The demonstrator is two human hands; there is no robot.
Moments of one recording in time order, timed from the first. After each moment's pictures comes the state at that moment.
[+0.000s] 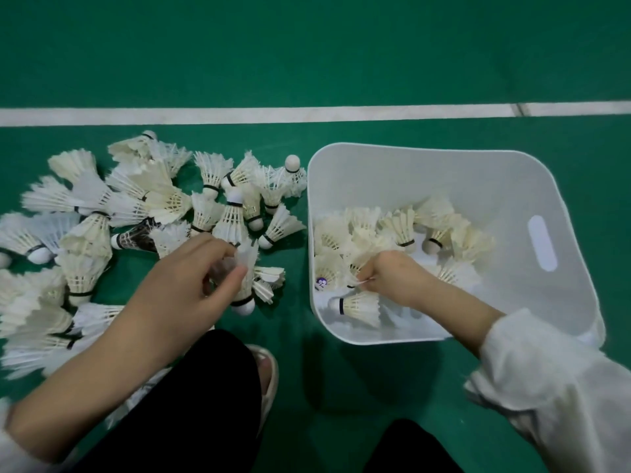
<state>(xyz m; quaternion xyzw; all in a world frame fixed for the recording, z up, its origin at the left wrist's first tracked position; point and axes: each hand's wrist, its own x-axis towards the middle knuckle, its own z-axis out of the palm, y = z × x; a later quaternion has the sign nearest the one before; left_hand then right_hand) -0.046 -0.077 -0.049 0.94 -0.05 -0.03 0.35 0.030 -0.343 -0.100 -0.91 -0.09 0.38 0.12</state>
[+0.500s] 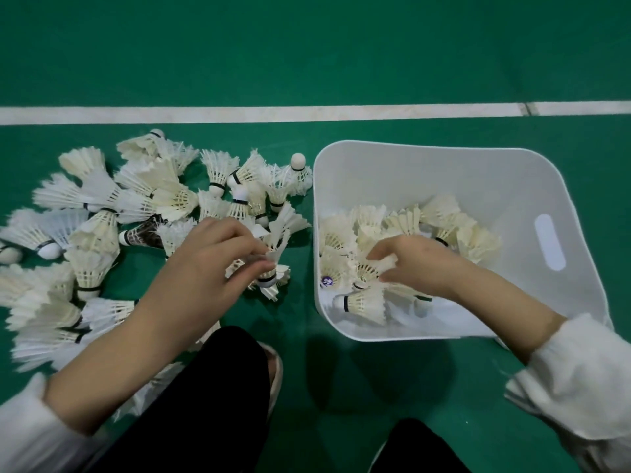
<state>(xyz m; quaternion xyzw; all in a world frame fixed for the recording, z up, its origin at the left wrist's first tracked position) -0.039 -0.088 -0.044 0.95 -0.11 0.00 0.31 0.033 -0.348 -0.053 -0.92 -0.11 0.35 0.12</state>
